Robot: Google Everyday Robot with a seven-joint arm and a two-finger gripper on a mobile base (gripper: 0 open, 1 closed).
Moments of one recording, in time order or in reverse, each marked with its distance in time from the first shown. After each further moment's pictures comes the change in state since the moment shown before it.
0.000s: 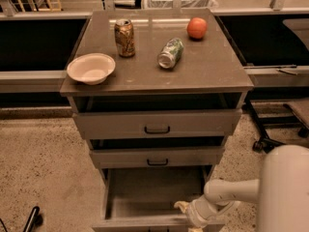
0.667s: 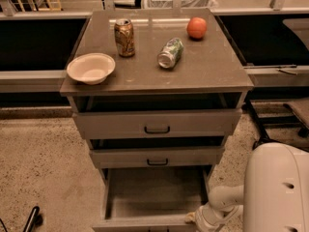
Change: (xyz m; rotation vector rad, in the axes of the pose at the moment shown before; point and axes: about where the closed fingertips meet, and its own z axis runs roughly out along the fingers) arm 0.061 0.011 0.015 -0.013 0.106 0.069
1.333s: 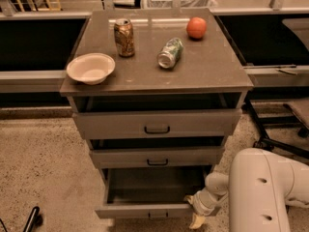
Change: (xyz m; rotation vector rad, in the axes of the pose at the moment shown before) arm 0.032 -0.073 0.024 0.014 -0.011 0.038
